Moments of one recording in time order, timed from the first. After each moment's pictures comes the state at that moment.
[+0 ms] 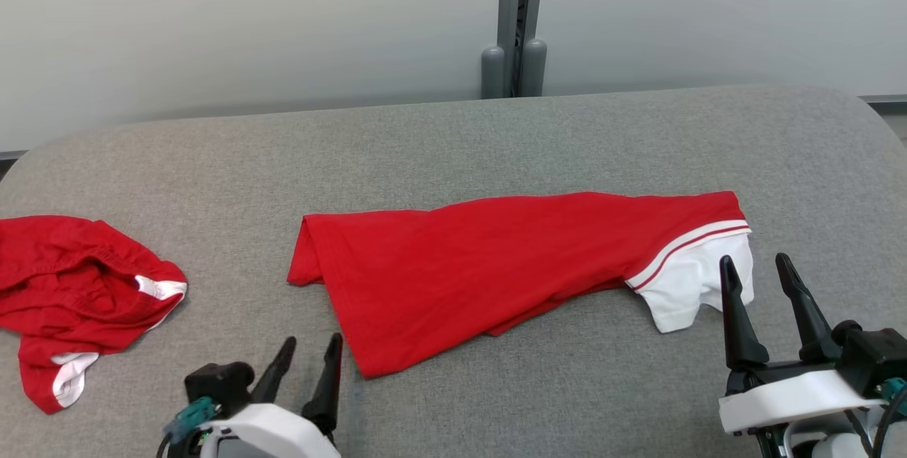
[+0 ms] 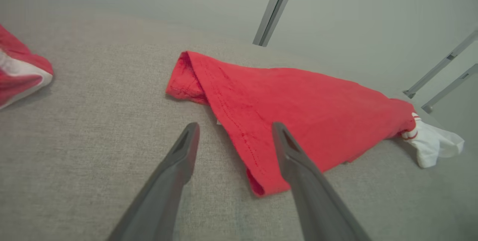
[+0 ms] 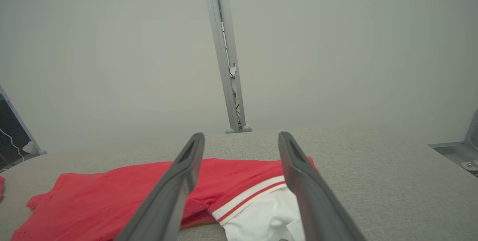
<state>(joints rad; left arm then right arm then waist) -0.05 0.05 -0.16 0.38 -0.44 -0.08 -0.12 -0.06 -0.05 0.00 0.17 0.23 0.13 -0.26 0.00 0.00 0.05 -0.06</state>
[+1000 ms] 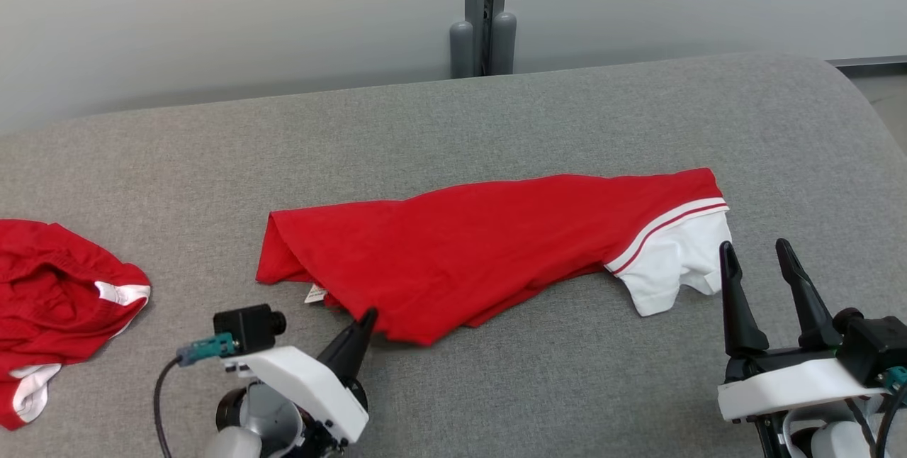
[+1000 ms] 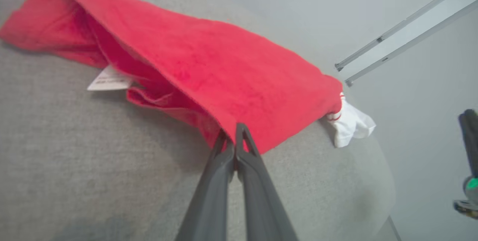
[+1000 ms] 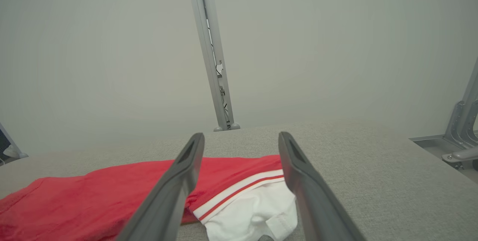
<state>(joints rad) -0.14 0.05 -0.25 0.35 -0.75 -0.10 0.20 -0.10 -0.05 0.01 0.17 0.23 0.13 -0.26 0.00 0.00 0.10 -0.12</state>
